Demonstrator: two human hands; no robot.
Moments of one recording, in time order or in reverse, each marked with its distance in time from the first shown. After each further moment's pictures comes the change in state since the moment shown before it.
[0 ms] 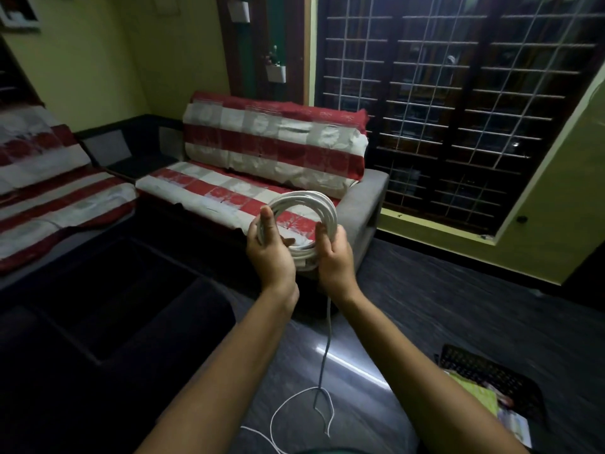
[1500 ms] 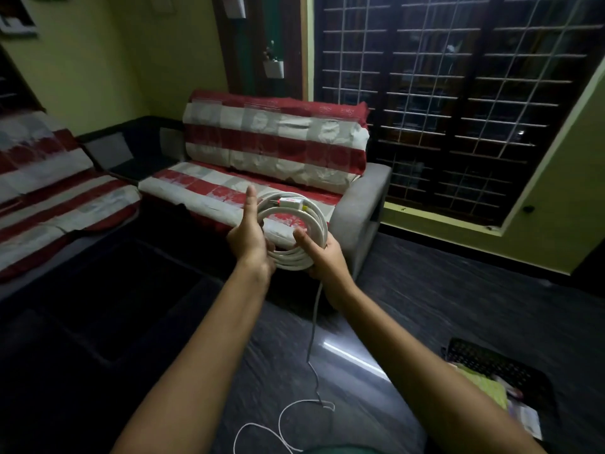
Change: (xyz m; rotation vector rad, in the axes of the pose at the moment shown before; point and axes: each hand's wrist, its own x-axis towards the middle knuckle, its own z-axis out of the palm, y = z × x) left_hand 0.040 0.024 0.000 0.109 0.061 -0.333; right_hand 0.008 0.012 0.005 0.289 -0.265 0.070
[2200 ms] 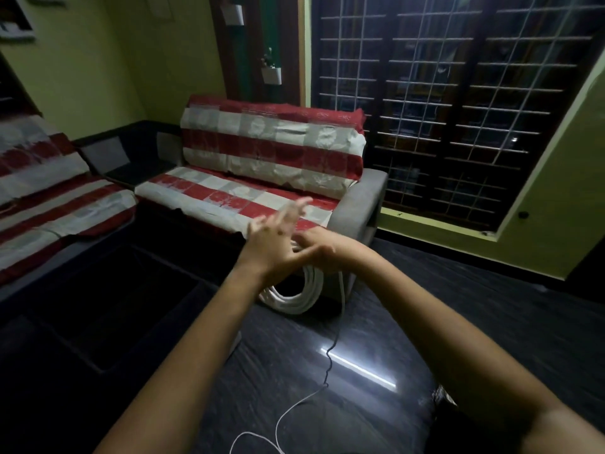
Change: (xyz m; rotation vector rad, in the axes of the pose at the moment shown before) left_hand 0.011 -0.003 -0.015 1.222 -0.640 1.060; right_hand 0.042 -0.054 -0.010 -1.342 -0.598 -0.117
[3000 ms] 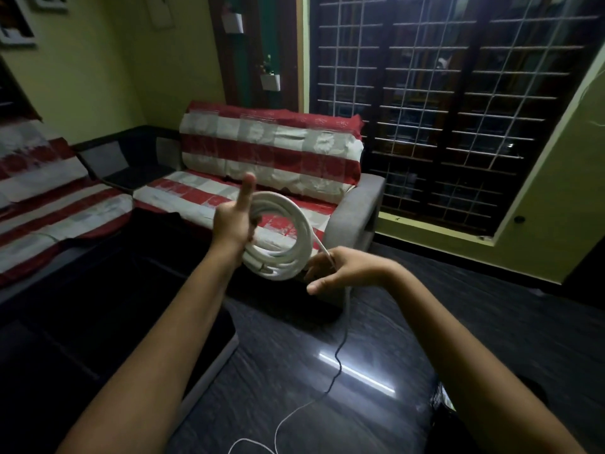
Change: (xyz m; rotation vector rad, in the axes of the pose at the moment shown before) left_hand 0.018 -0.003 -0.034 -0.757 0.357 -0.607; right_hand -0.049 0.034 0.007 0.630 -0.173 0.091
